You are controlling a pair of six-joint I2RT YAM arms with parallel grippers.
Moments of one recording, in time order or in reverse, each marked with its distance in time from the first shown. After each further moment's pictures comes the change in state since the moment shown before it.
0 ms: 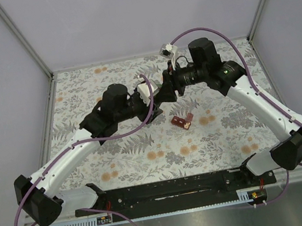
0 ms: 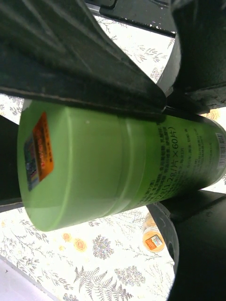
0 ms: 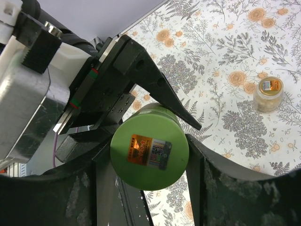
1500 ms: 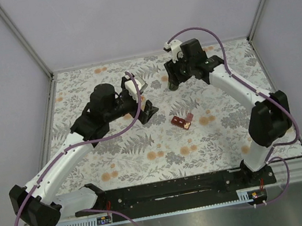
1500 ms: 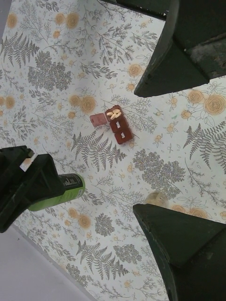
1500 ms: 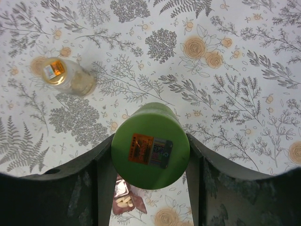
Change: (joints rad) left arm 0.090 -0.066 -0.026 0.050 0.023 -0.021; right arm -0.129 0.258 -0.001 0.066 0.611 -0.193
